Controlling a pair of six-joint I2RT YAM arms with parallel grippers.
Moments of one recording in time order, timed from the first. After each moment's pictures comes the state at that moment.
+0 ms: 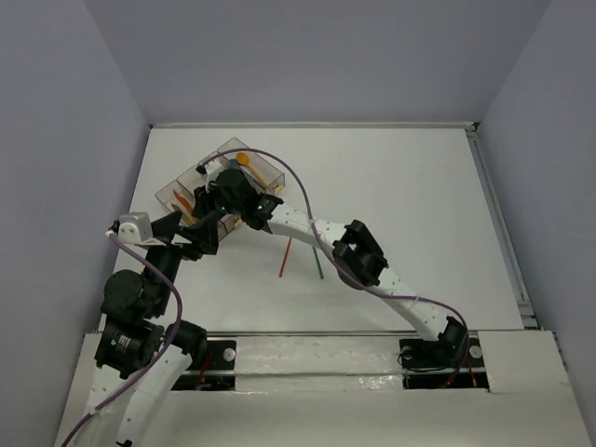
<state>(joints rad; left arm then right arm) -0.38 0.26 0.69 -0.27 -0.17 -0.35 0.98 2.68 2.46 -0.08 -0.17 0.30</state>
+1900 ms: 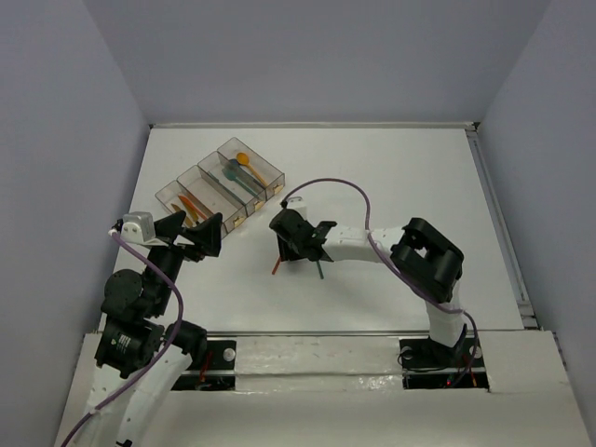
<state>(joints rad) -0.38 0.26 0.69 -0.26 -0.13 -0.35 0.99 1.97 1.31 -0.27 0.33 0.66</state>
